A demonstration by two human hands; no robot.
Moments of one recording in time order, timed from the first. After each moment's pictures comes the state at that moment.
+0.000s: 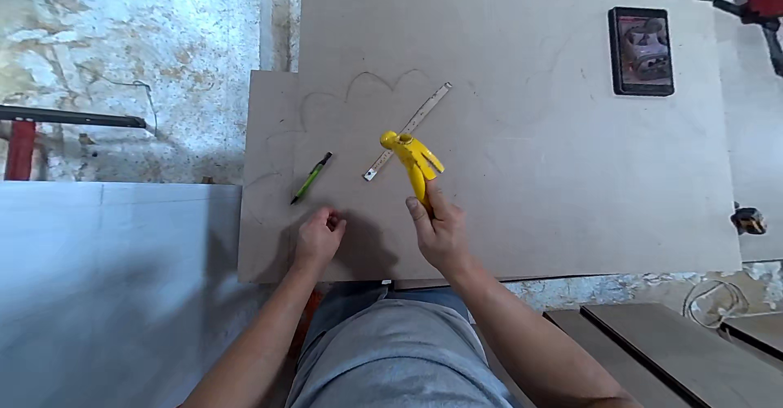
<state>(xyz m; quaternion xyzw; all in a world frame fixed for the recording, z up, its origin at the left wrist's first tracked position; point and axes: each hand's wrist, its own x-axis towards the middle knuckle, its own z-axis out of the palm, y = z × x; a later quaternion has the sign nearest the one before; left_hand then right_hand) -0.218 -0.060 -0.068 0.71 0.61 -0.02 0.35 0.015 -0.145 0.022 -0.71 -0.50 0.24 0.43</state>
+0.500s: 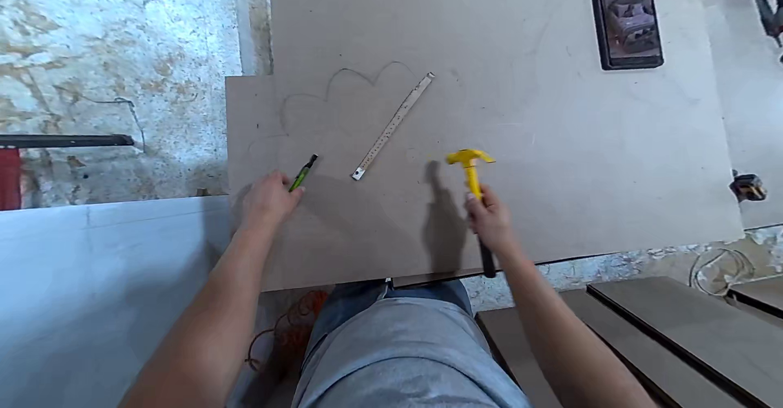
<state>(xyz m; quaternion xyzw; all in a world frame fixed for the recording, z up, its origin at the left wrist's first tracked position) -0.221 0.058 -0.044 0.72 0.63 -0.17 0.25 0.123 -0.227 -0.044 -0.79 -0.21 0.43 0.39</state>
